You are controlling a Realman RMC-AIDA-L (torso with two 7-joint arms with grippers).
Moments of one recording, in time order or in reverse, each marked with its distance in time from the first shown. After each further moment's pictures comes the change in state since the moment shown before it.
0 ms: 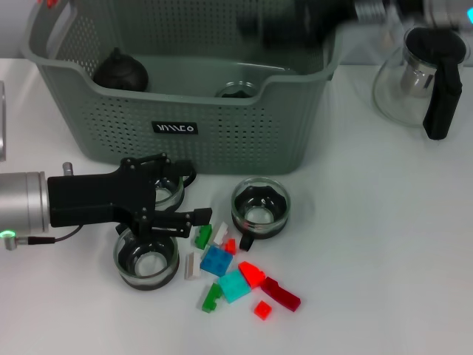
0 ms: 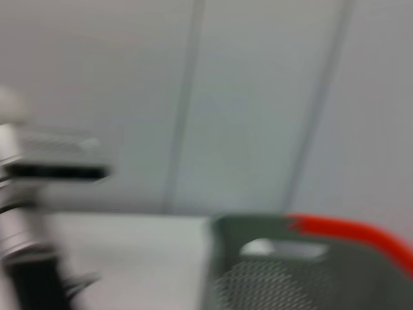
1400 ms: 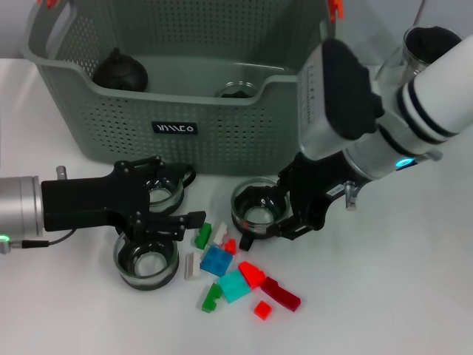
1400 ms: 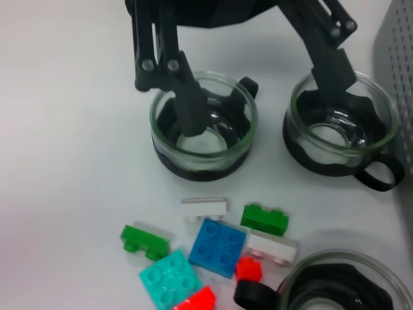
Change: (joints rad) left arm 0.016 0.000 -0.006 0.010 0.006 -0.001 0.020; right arm 0.124 0.006 -0.369 0.348 -0.378 0.022 0.097
